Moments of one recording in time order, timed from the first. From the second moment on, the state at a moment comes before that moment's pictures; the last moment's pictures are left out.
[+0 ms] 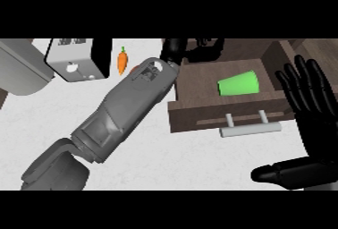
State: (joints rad) left arm -1.33 0.00 -0.53 -0.38 0.57 0.45 -0.33; right arm -0.14 -0.09 -0.06 -2.01 -0.18 0.18 0.13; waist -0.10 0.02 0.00
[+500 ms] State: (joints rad) left arm -1.30 0.00 -0.58 -0.44 0.67 0.47 -0.37; right arm -0.15 -0.09 -0.08 -2.01 -0.24 0.20 0.13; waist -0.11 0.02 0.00
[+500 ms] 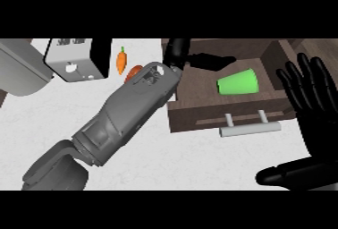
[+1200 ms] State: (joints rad) left arm -1.25 0.04 -0.46 -0.60 0.79 0.40 -0.44; right arm -0.11 -0.18 -0.14 -2.04 -0.34 0.30 0.17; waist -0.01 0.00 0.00
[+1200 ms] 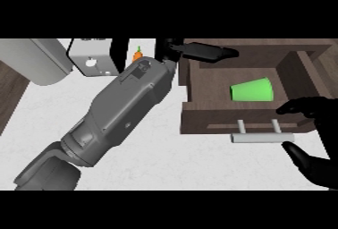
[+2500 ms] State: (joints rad) left arm -0.44 0.49 -0.34 -1.41 0.85 0.30 -0.33; right arm -0.06 -0.33 0.10 -1.93 0.35 0.35 -0.01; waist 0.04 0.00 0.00
